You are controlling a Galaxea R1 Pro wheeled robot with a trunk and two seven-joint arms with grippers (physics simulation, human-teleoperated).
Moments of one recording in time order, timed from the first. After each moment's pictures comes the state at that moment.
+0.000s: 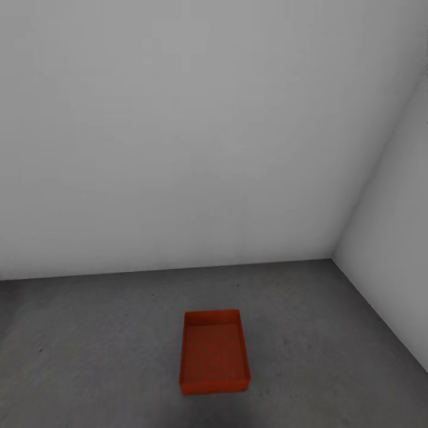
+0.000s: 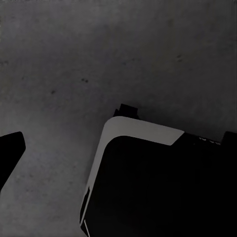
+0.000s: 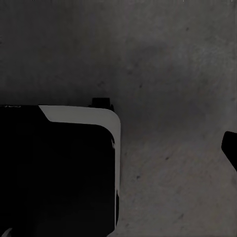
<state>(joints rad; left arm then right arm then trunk) -0.38 0.04 -0.15 0.00 0.42 0.00 0.07 -0.34 -0.05 -0.01 0.03 0.04 -0.09 -0.02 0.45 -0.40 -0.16</state>
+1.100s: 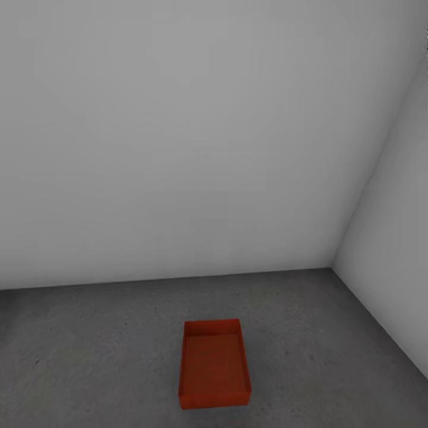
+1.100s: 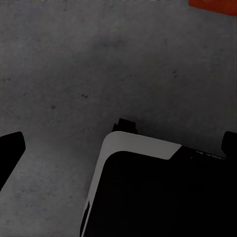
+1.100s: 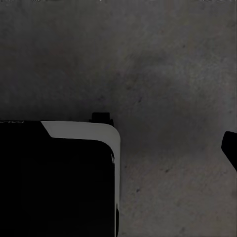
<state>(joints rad) -0.38 0.05 -0.15 0.00 0.41 0.00 0.07 -0.34 -0.05 -0.01 0.03 0.04 -0.09 -0.02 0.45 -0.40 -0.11</state>
